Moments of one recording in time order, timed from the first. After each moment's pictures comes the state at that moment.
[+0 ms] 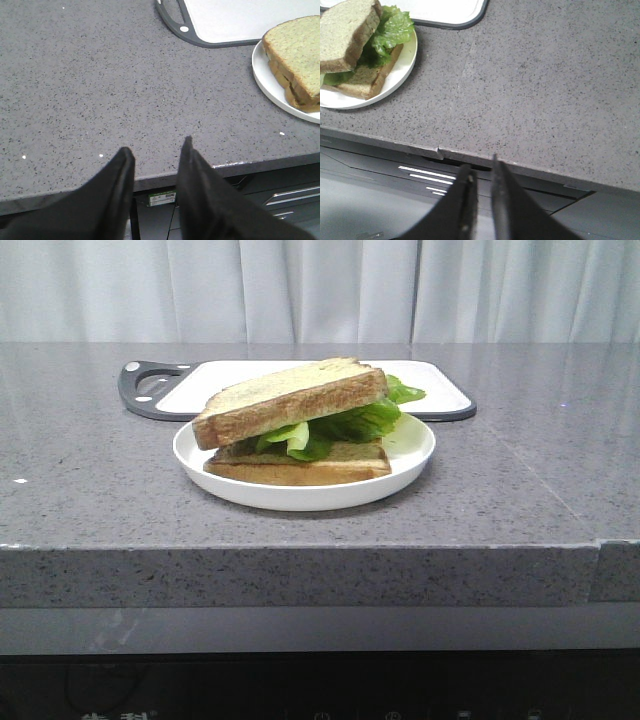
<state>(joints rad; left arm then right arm) -0.11 0.43 -0.71 -0.12 0.93 0.11 0.23 0.56 -0.84 0.05 1.01 0.09</state>
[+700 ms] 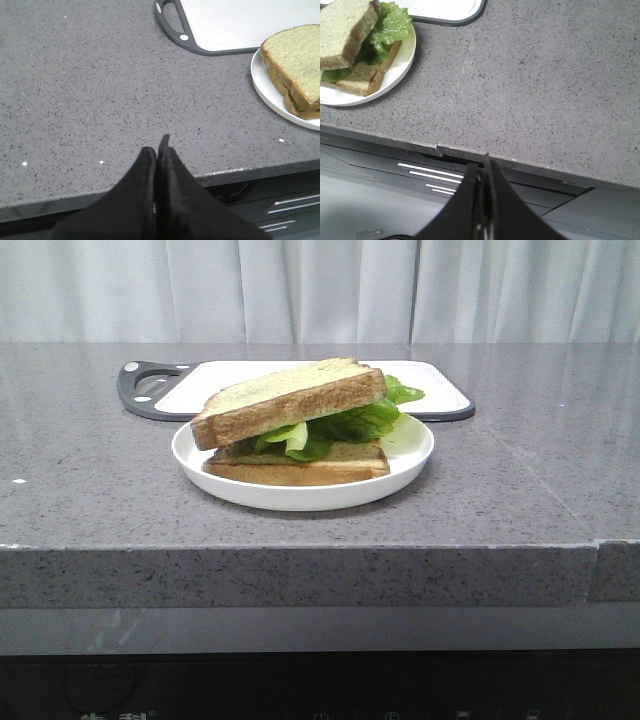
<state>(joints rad) -0.11 0.40 -0.68 -0.12 0.89 0.12 0.23 0.56 -0.84 0.05 1.02 0.09</state>
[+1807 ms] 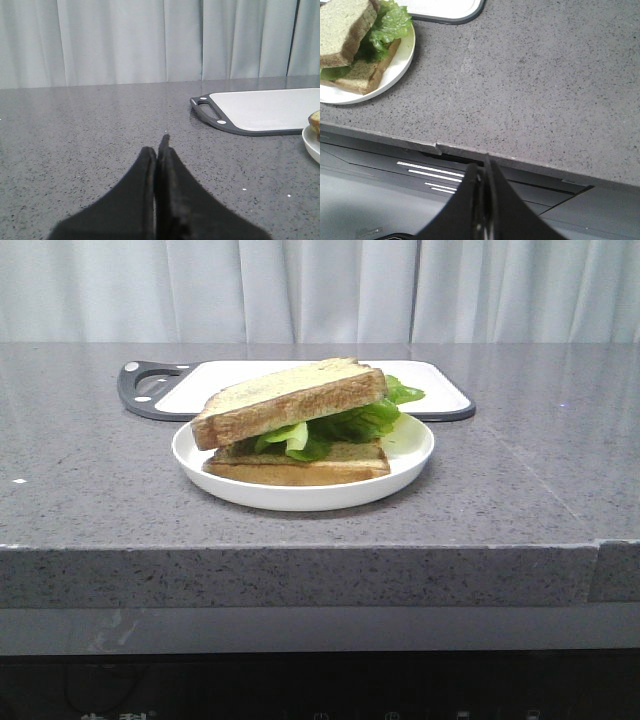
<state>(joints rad) -0.10 0.00 0.00 -0.11 0.04 0.13 0.23 0.56 -0.84 0.05 1.02 0.09</state>
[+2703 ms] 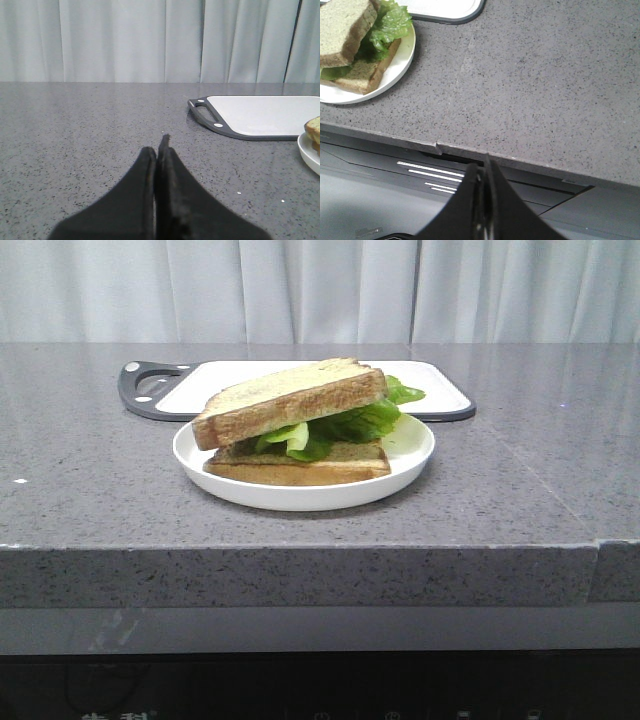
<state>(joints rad) -0.10 0.00 0.00 -0.08 0.04 0.07 0.23 0.56 -0.84 0.05 1.02 0.09</state>
